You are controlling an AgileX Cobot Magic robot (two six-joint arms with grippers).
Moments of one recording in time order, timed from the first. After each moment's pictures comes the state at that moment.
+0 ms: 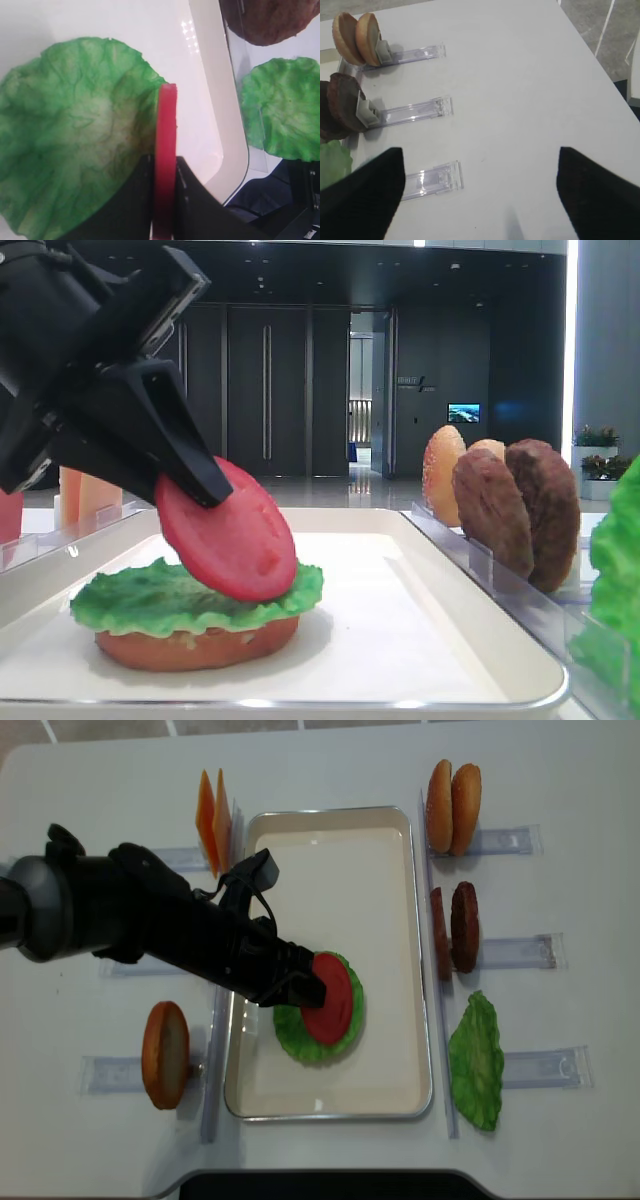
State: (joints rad) left arm -0.43 1.70 -0.78 -1.16 0.67 0.77; right arm 0.00 -0.01 -0.51 -0.03 1.13 0.14
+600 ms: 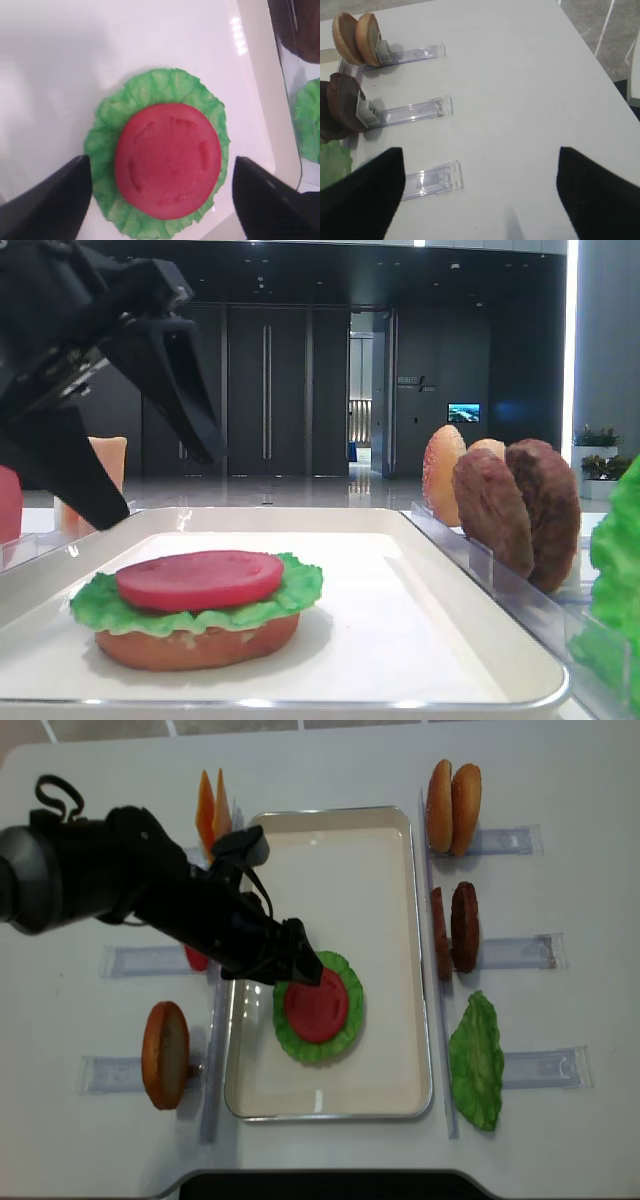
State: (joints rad) left arm -0.41 1.66 -0.90 -0.74 0.65 0.42; right arm 0.00 -0.01 -0.51 -0.03 1.13 0.14
